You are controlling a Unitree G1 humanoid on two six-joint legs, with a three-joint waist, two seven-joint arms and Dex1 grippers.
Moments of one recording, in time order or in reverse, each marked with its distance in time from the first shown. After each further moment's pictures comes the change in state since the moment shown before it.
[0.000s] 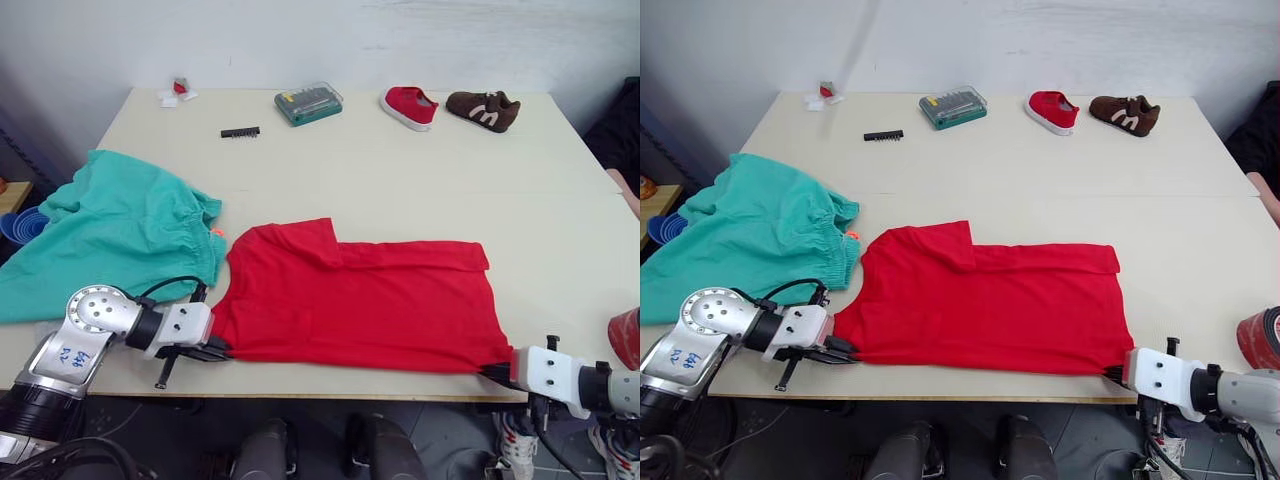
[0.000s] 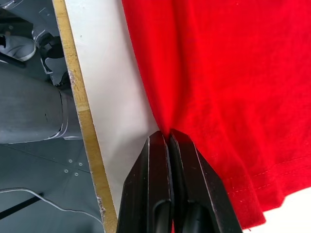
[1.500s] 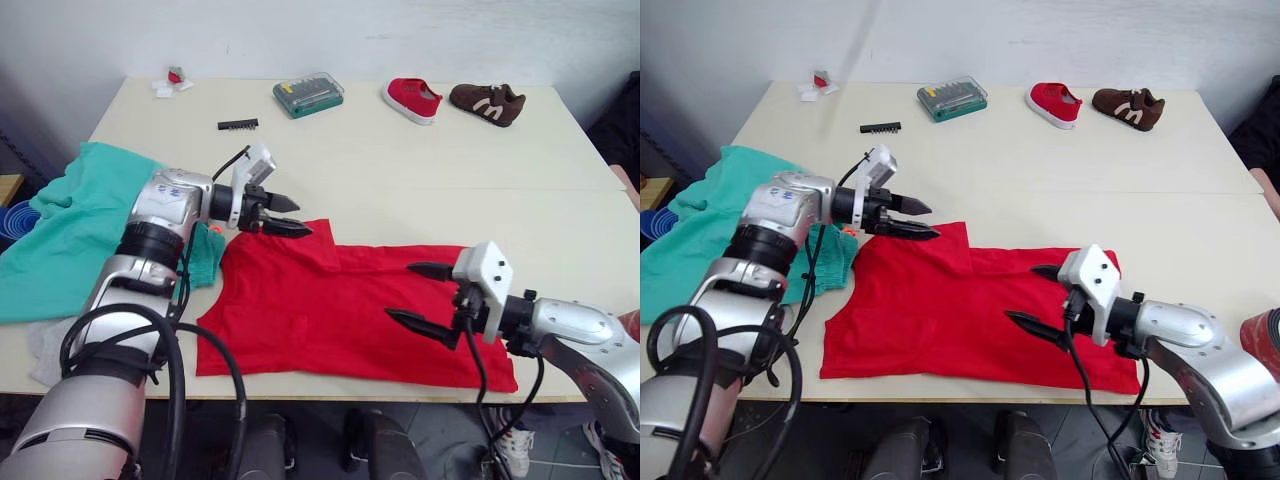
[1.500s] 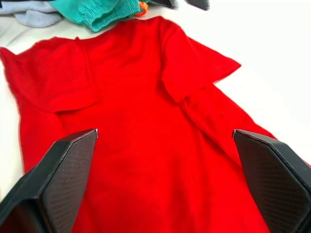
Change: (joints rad) left arm -1.052 -0.464 -0.141 0.967 0.040 0.471 0.210; right arm -0.527 0.178 0.224 -0.285 0.508 0.697 -0.354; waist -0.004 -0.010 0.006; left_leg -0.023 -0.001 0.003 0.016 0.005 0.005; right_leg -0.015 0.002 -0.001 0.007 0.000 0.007
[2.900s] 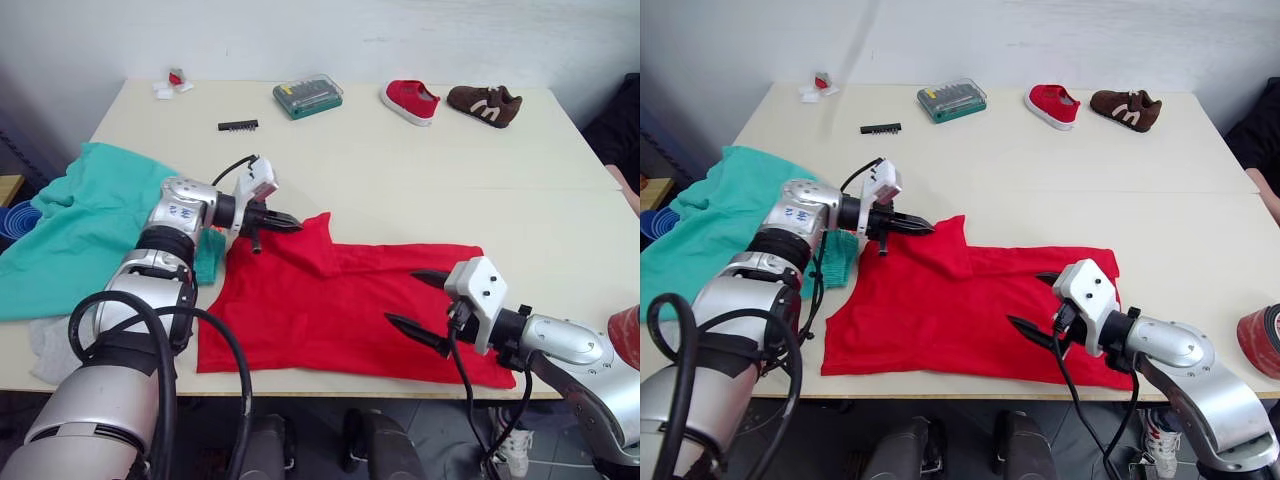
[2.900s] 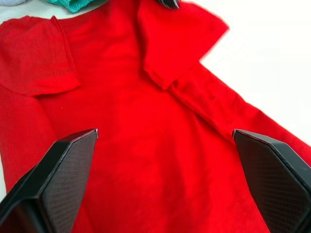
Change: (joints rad) left arm 0.039 0.002 0.150 0.225 0.216 -0.536 -0.249; right arm 0.095 0.044 -0.002 -0.052 -0.105 -0.006 -0.064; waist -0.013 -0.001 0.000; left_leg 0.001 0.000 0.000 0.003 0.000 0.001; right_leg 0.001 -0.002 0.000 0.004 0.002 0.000
